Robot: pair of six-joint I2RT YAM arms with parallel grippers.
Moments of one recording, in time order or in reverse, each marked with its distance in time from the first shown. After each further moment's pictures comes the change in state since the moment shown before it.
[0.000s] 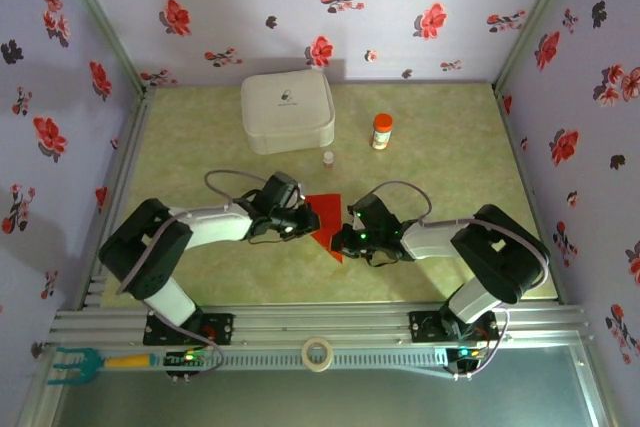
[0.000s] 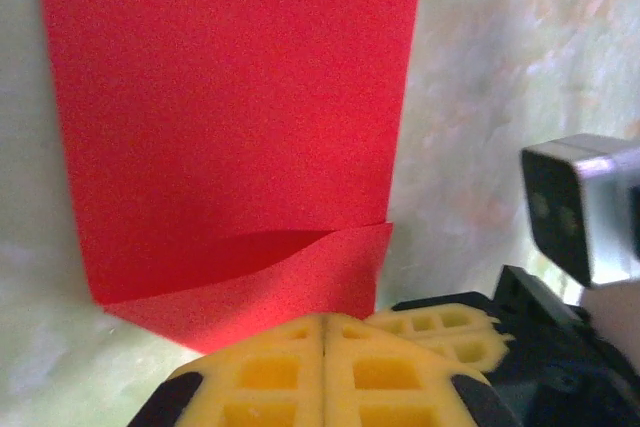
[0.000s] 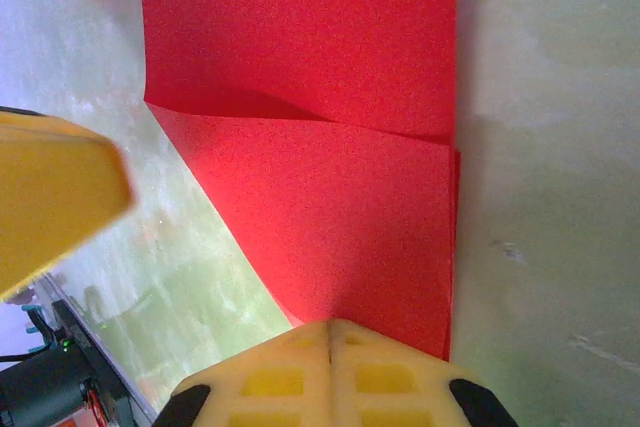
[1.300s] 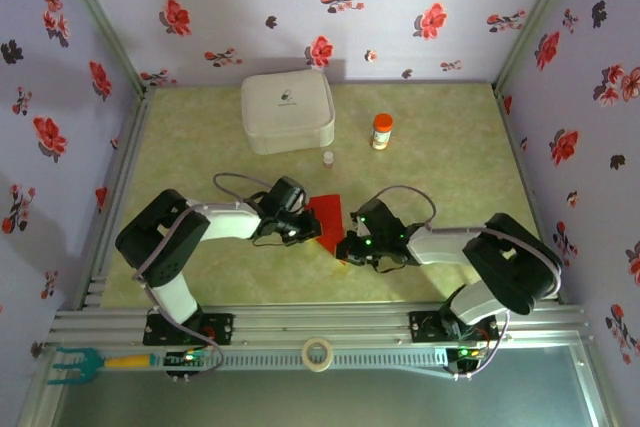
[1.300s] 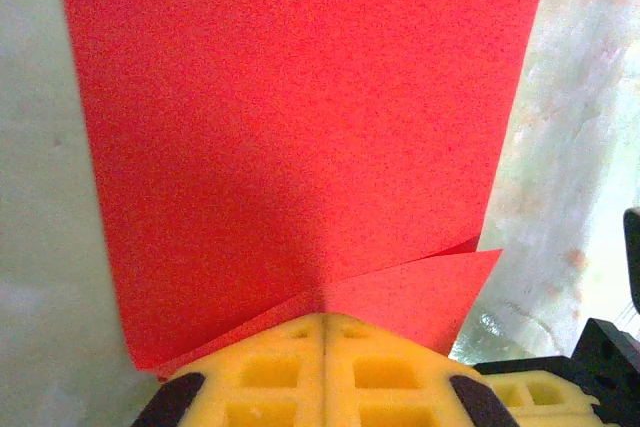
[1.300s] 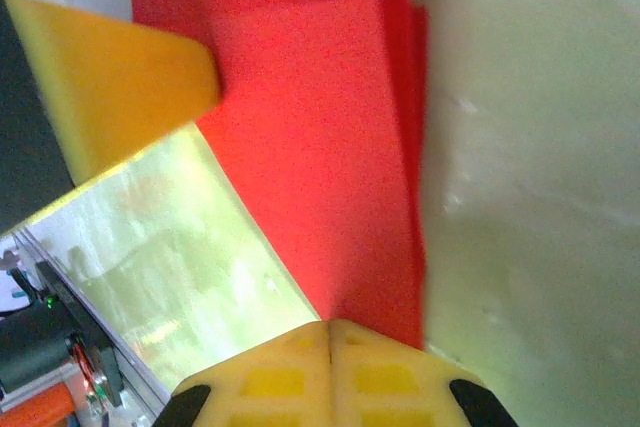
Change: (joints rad) left arm -0.004 0.082 0.015 -0.005 0.002 -0.001; right arm 0.013 -0.097 -0.050 -0.097 -0.035 -0.025
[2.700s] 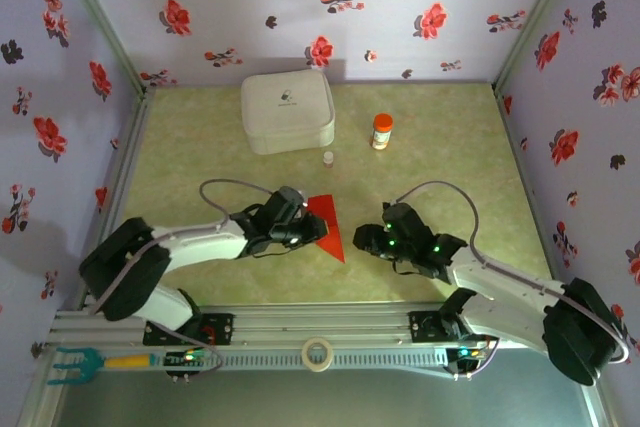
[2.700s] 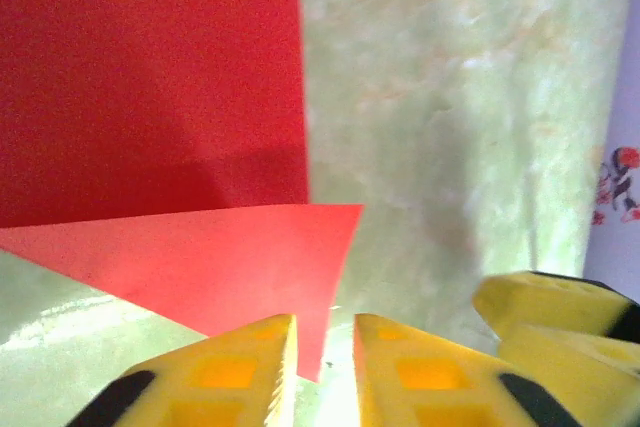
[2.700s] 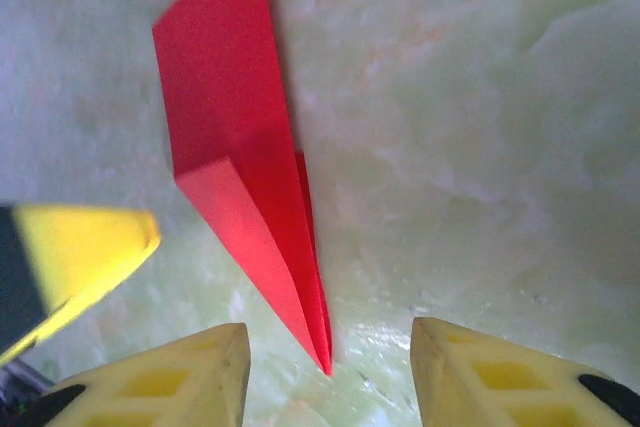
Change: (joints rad) left arm -0.136 -0.280 -0.093 0.023 -0.214 -0.156; right arm -0.007 -0.478 -0.040 -0.304 0.367 0.025
